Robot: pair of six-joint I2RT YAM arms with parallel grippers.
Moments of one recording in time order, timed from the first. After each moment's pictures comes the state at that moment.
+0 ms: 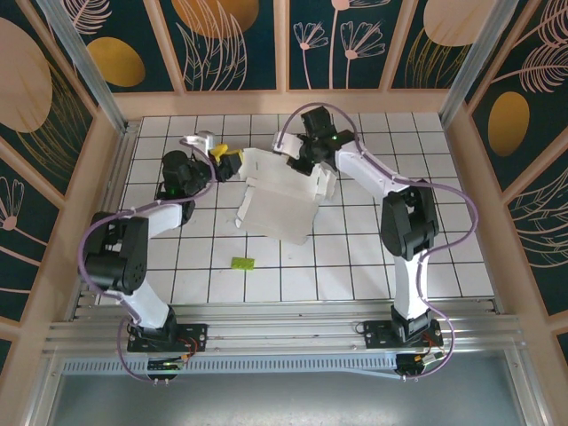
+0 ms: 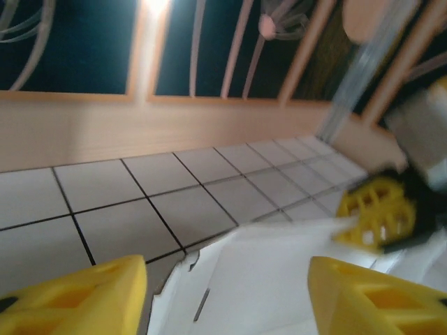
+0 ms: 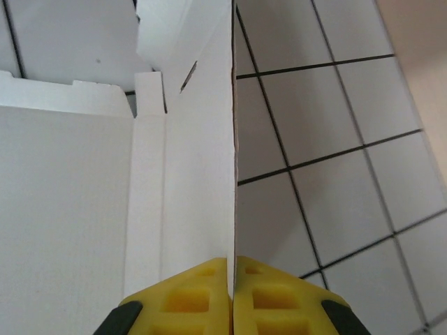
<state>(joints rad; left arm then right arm) -0.17 1.66 0.84 0.74 0.50 -0.36 0.53 2.01 1.73 -0.56 -0.21 -0.84</state>
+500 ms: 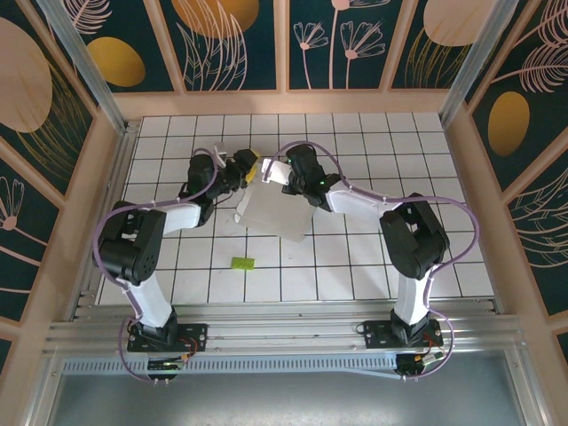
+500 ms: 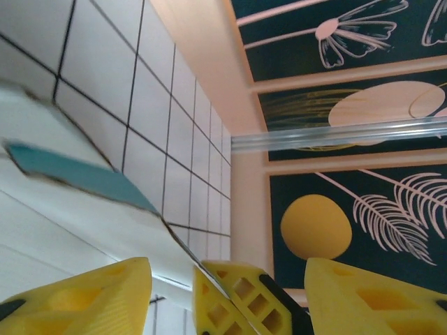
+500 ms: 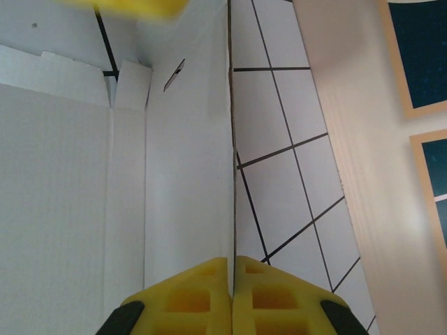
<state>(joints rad) -0.32 1.80 0.88 0.74 0.50 -1.35 0.69 1.86 1.28 -0.01 0.15 -0.89</state>
